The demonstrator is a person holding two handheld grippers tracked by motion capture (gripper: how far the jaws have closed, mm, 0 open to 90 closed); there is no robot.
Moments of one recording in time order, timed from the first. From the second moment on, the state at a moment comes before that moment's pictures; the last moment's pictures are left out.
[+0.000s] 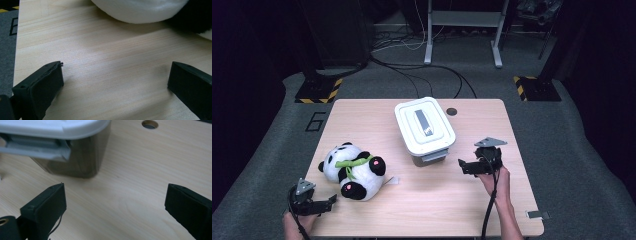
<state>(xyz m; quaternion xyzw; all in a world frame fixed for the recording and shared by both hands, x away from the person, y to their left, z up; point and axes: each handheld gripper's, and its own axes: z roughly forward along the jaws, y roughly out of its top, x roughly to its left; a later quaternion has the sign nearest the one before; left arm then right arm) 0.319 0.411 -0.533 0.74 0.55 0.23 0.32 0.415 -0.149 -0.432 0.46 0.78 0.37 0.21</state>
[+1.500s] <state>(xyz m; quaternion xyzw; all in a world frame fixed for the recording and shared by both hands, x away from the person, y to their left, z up) 0.320 0.411 -0.533 0.73 0.55 0.23 0.32 0.476 -0.104 -0.387 0.46 0.78 0.37 0.20</state>
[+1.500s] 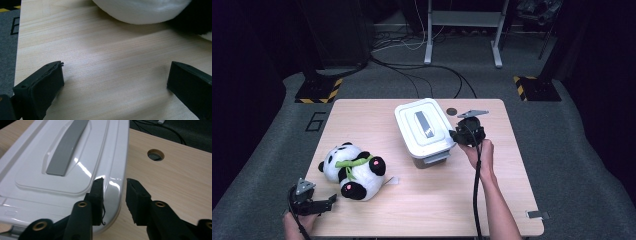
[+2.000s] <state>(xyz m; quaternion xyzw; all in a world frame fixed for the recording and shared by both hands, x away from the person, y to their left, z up) 0.320 0.411 -0.533 0.73 0.55 0.23 0.32 0.499 -0.034 -0.382 0.44 0.80 0.36 0.20</state>
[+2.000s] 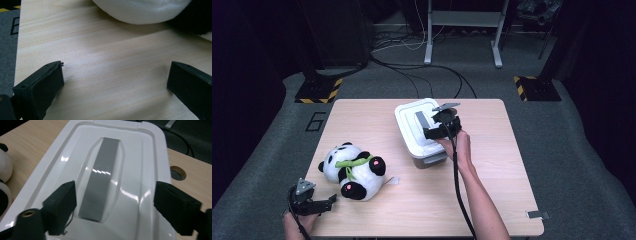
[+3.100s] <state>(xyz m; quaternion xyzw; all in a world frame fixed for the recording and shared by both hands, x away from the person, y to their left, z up) 0.320 0.411 -0.533 0.73 0.56 0.23 0.32 0.478 -0.032 -0.393 0.38 0.83 0.38 0.18</state>
